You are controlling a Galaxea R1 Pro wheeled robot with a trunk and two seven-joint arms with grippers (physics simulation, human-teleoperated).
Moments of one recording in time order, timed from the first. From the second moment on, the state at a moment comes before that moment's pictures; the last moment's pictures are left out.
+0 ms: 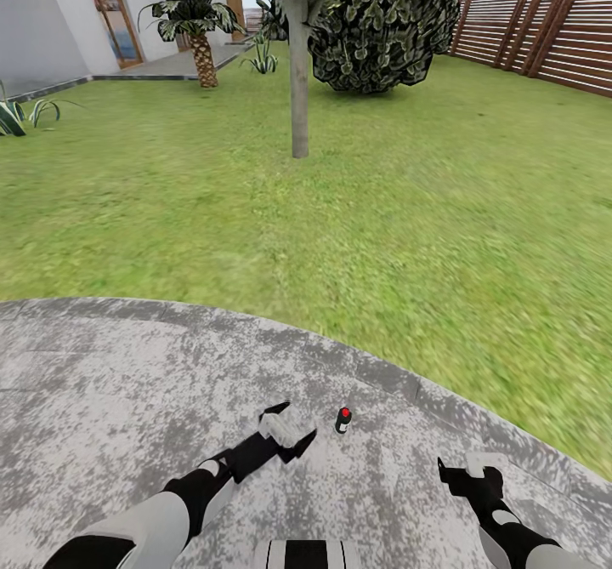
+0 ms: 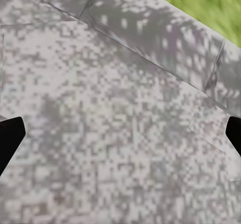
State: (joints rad) left arm -0.73 -0.12 -0.06 -0.10 -0.11 -0.68 -0.64; right arm -0.61 -0.19 0.04 -0.06 -0.04 -0.42 -0.05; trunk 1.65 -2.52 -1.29
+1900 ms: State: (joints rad) left arm -0.73 -0.17 -0.07 -0.14 -0.24 -0.63 -0.56; right arm -0.61 -0.18 0.04 -0.06 -0.04 -0.42 -0.05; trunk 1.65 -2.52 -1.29
